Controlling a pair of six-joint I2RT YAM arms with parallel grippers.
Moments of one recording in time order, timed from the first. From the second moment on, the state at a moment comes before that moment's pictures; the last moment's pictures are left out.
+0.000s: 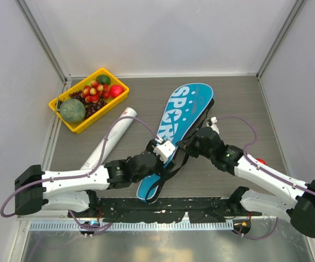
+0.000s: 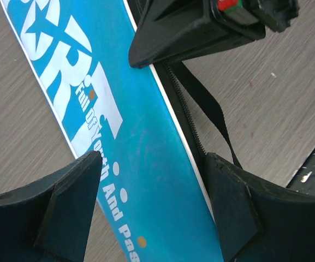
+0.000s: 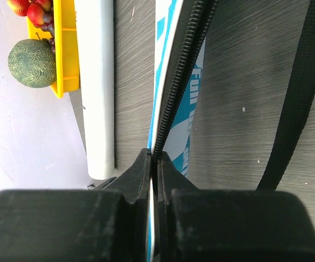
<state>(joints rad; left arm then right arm) -1.24 1.14 0.70 0.00 -0.38 -0.09 0.76 1.02 0.67 -0.24 0.14 1.29</state>
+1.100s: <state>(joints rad) -1.36 1.33 0.69 0.13 -0.71 0.03 0.76 1.02 0.65 -0.18 0.13 1.39</state>
